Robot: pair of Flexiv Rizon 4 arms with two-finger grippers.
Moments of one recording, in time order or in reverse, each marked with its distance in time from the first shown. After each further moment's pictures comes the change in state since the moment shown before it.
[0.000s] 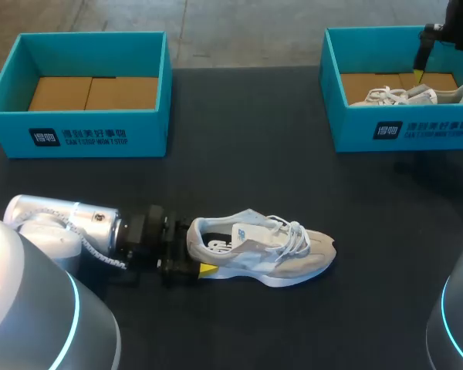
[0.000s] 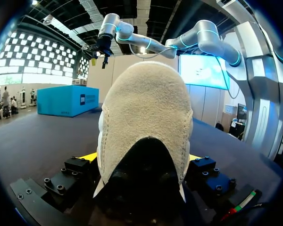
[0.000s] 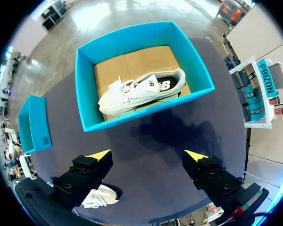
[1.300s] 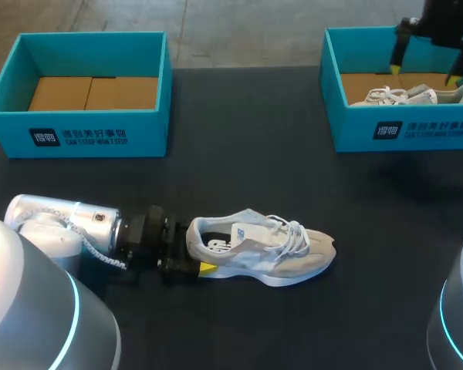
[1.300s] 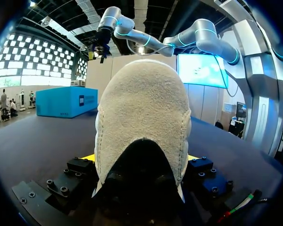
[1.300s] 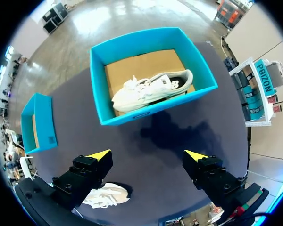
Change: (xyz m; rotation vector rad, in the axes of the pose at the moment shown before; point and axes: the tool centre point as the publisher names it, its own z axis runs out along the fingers) left arm -0.001 0.002 0.000 0.002 0.006 0.016; right arm 0.052 -0.031 -0.022 -0.043 -0.003 0.021
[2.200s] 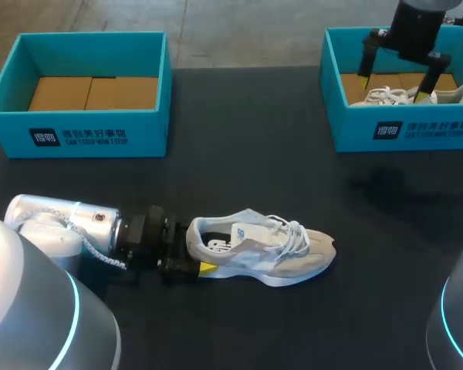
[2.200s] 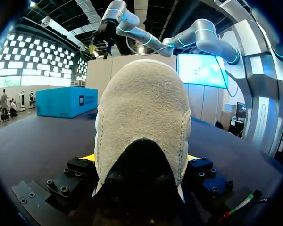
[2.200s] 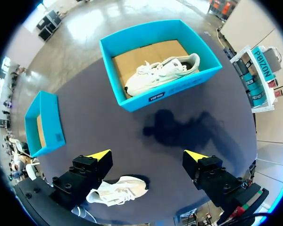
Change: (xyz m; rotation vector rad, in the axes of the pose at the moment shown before) left arm 0.000 0.000 0.000 0.000 0.000 0.000; right arm 0.044 -0.048 -0.004 0.011 0.033 0.080
